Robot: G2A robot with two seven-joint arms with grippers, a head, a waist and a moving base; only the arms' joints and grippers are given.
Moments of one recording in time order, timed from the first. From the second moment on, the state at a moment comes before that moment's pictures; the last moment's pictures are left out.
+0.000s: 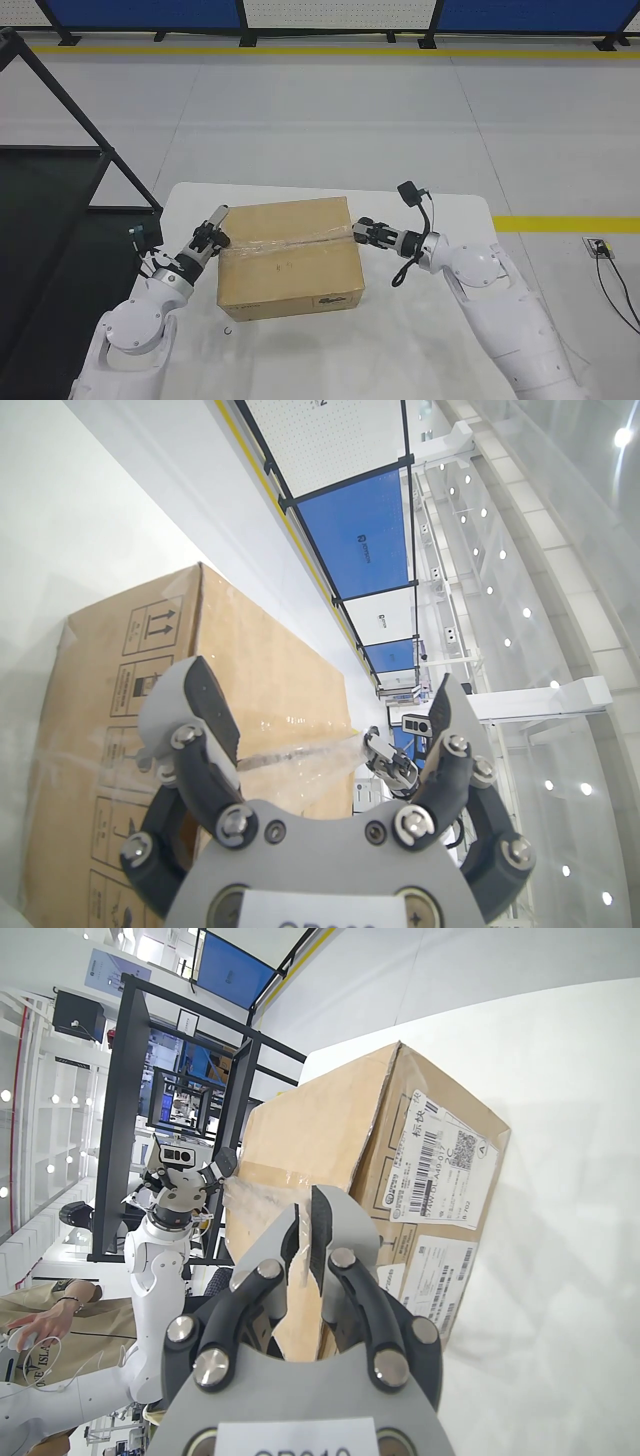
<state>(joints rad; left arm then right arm) 1.10 -1.25 -1.57 -1.64 0.04 0.09 -0.43 -0.65 -1.27 1.17 -1.19 -0.10 -0.18 0.81</state>
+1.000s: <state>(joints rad) 1.10 -1.24 -1.56 -1.66 0.02 0.10 -0.43 -0.69 -1.26 1.22 -1.25 -0.09 -0.14 0.68</state>
